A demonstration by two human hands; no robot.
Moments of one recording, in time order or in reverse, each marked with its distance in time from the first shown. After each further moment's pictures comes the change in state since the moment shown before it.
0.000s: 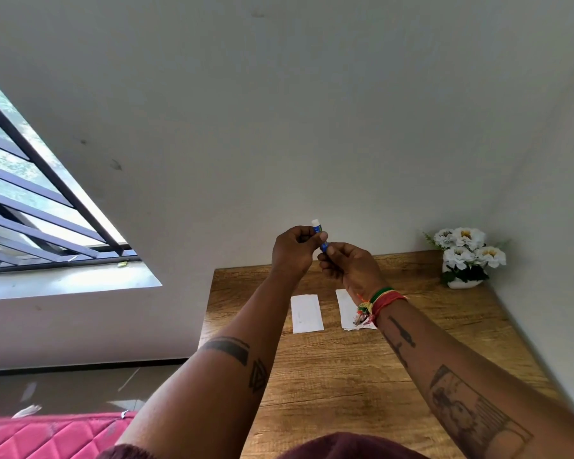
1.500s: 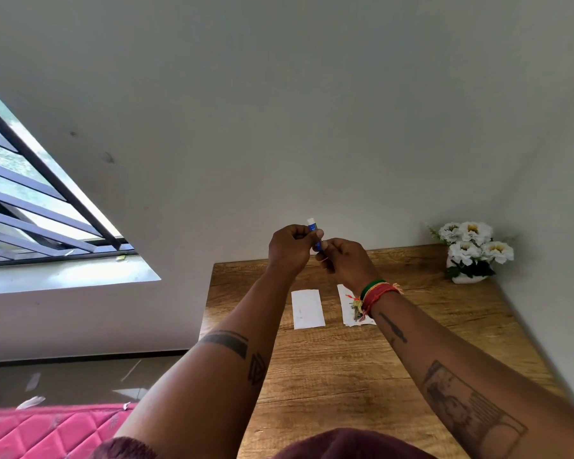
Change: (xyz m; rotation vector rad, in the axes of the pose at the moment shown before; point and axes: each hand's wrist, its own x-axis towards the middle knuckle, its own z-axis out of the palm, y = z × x) left_hand 0.014 -0.009 -0.003 0.087 0.019 -0.052; right_hand 0.010 -0.002 0.013 -0.507 0.051 -0.055
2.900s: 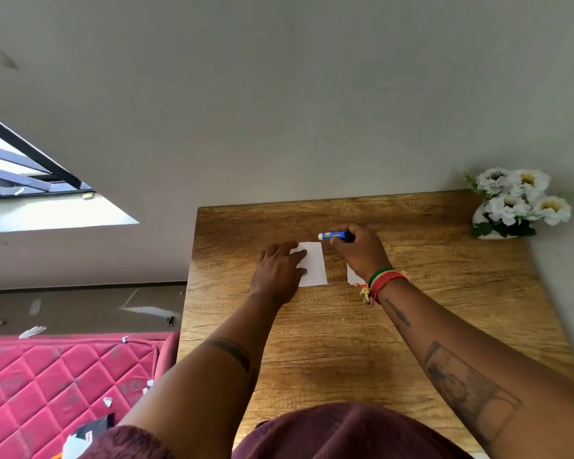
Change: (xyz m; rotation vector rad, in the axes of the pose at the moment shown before) left_hand -0.010 -0.159 -0.004 1.070 -0.401 0.165; right_hand 0.027 0.110 0.015 -0.183 0.040 0.234
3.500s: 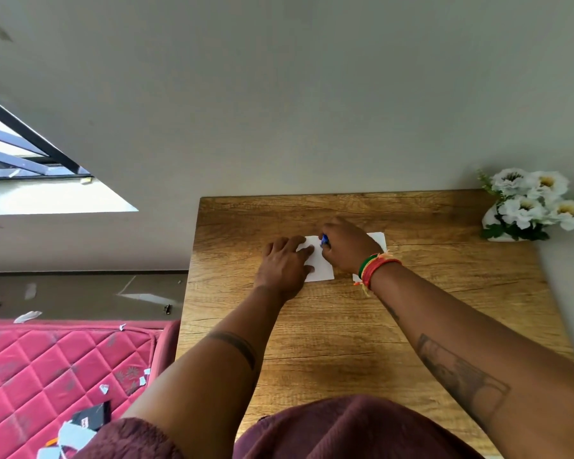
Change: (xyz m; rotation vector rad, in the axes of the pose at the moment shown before) left_hand 0.007 -0.004 0.005 0.049 -0.019 0.079; right_hand 0.018 -0.022 0.020 -0.820 -0.289 -0.382
